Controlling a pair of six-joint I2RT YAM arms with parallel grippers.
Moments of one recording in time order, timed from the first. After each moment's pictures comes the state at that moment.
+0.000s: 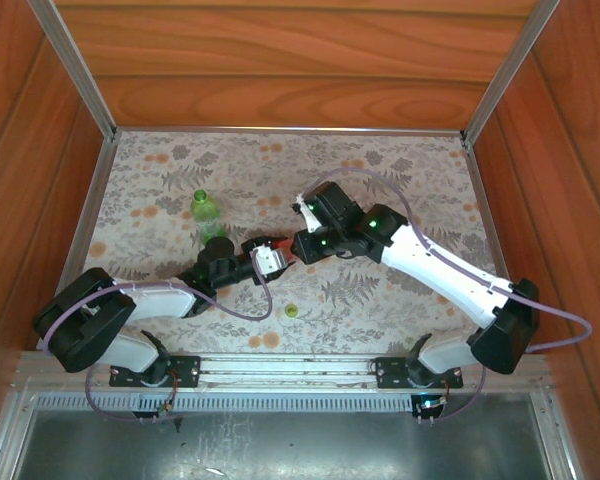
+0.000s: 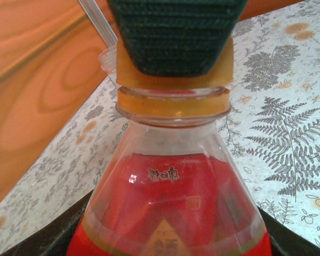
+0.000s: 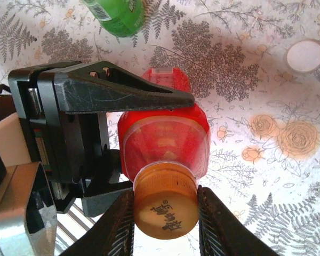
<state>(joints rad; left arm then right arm) -0.78 1.40 0.38 0.80 0.32 0.53 0.89 1.38 1.28 -0.85 -0.10 0.34</state>
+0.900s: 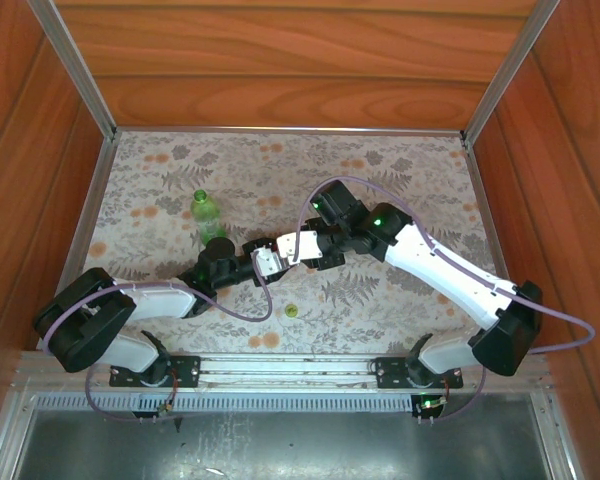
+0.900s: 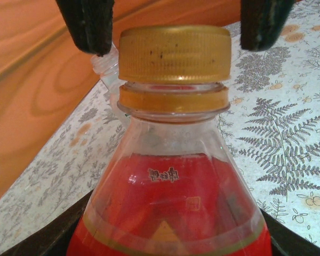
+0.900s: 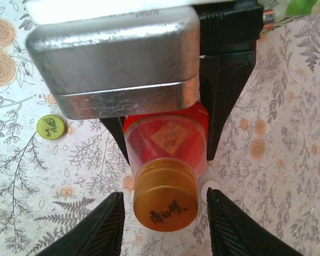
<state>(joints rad) -0.78 1.41 0.37 0.80 0.34 0.53 0.88 1.39 1.30 -0.90 -0.18 -1.09</state>
